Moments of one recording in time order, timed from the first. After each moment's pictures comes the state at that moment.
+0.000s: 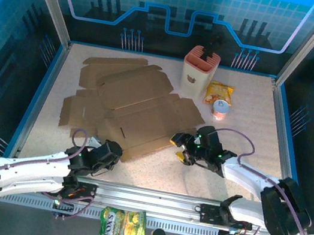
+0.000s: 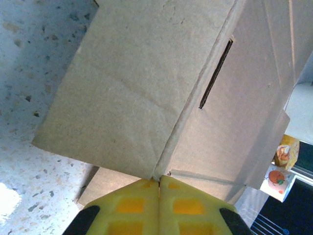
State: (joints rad) left arm -0.95 0.82 0.31 -0.40 -0.44 -2.09; right arm 0.57 1.27 0.47 0.05 -0.41 1.40
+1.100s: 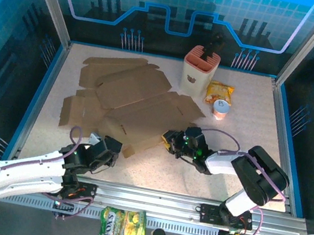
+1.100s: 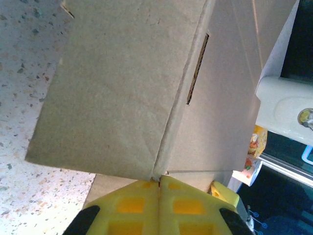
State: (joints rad) left arm -0.95 0.75 0.38 -0.46 -0.44 -2.09; right arm 0.67 1.60 0.47 0.60 -0.25 1.59
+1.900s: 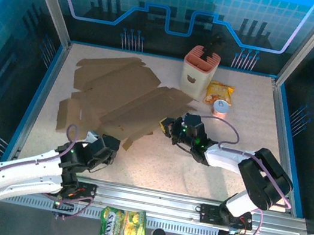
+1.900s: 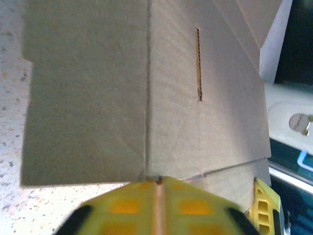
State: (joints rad) left arm -0.92 0.73 0.47 -0.59 -0.45 -2.09; right arm 0.67 1.54 0.65 0.49 -0.20 1.58
